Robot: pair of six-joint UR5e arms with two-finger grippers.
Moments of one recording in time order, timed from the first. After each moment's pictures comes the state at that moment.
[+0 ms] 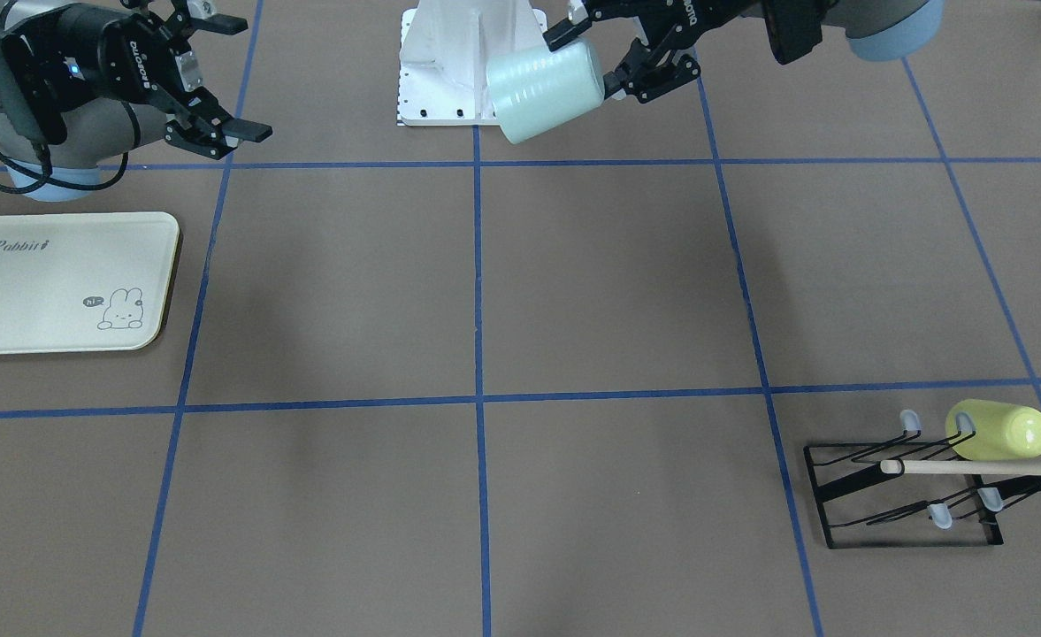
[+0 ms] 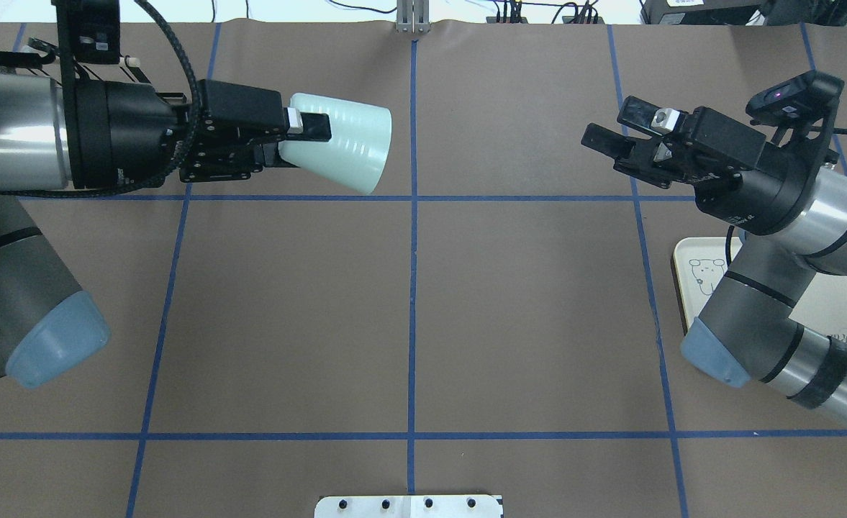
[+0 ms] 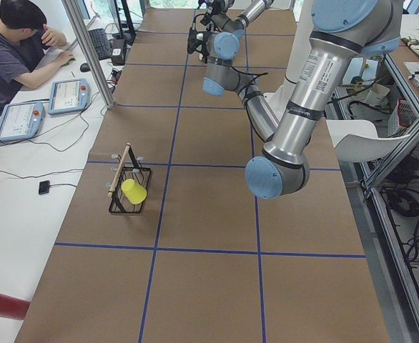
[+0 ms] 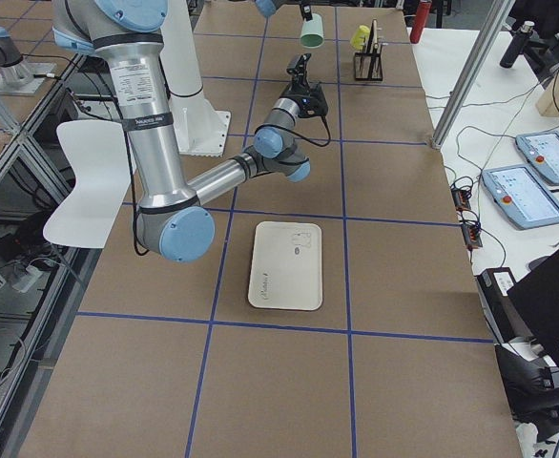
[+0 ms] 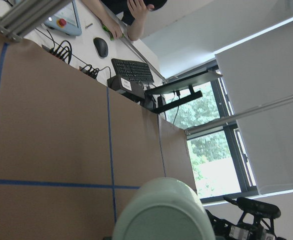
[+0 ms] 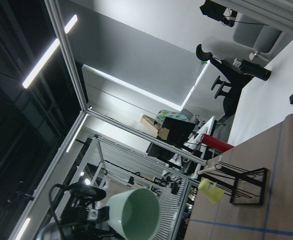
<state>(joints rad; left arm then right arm) -0.78 -1.99 -2.03 -2.60 -2.08 -1.64 0.70 -1.29 1.72 0.47 1.63 1.72</state>
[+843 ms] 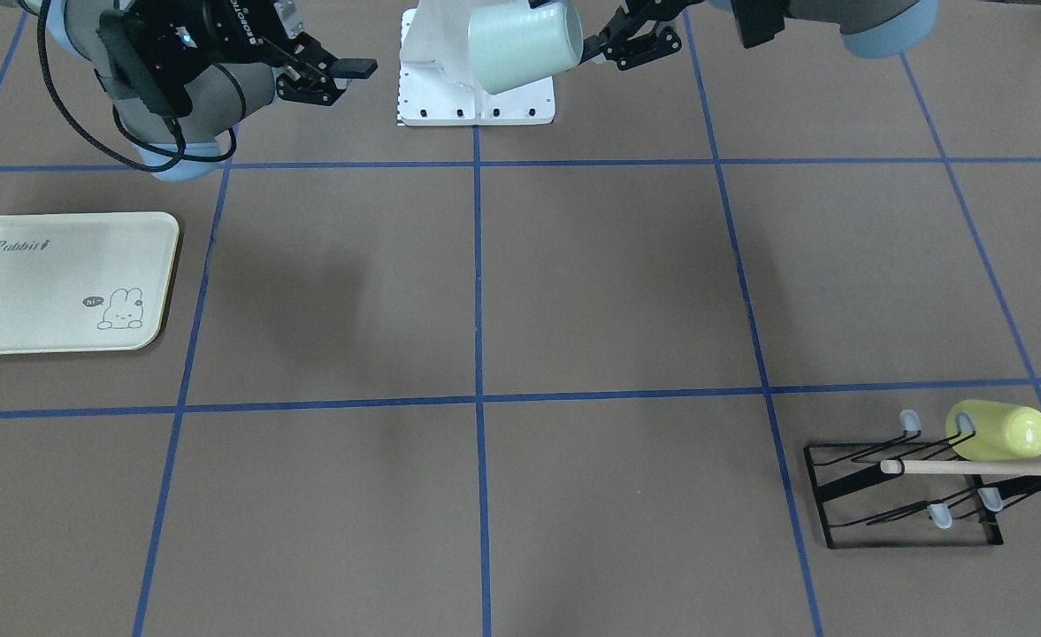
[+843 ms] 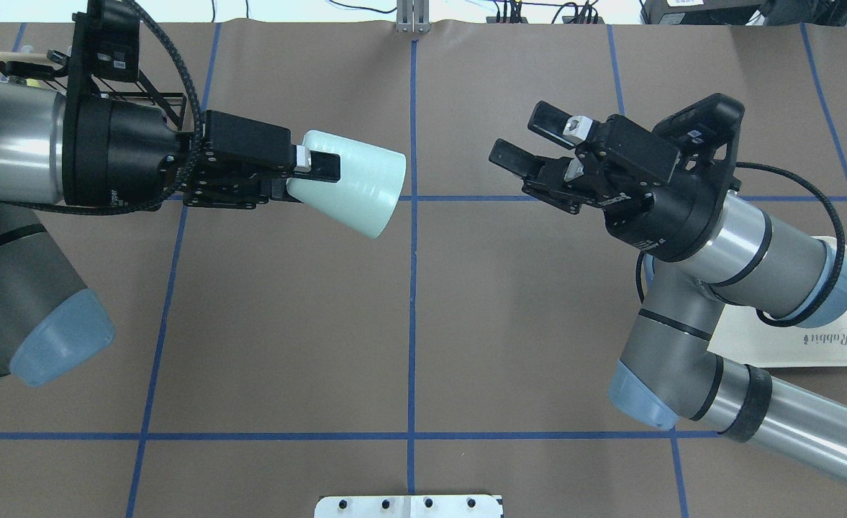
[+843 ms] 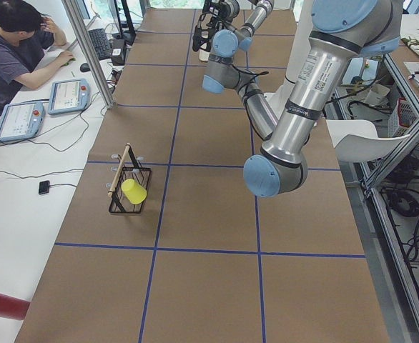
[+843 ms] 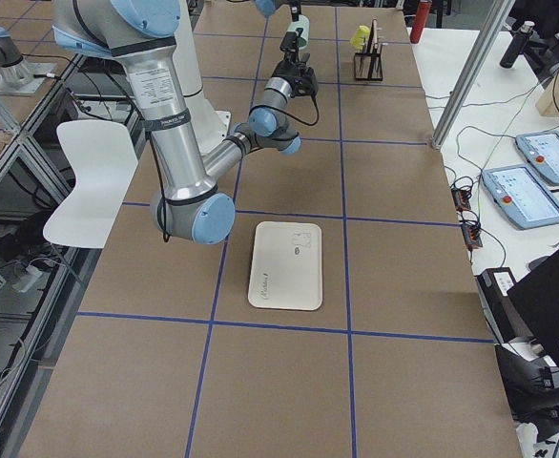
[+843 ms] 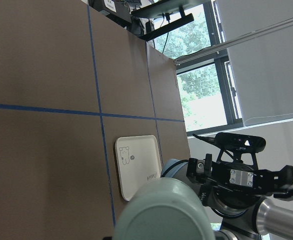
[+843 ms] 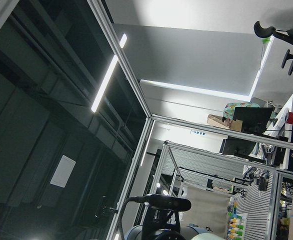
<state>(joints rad) -0.78 -2.02 -2.03 -2.61 -2.16 -1.66 0.55 -1.17 1.73 0.39 1.52 1.72</state>
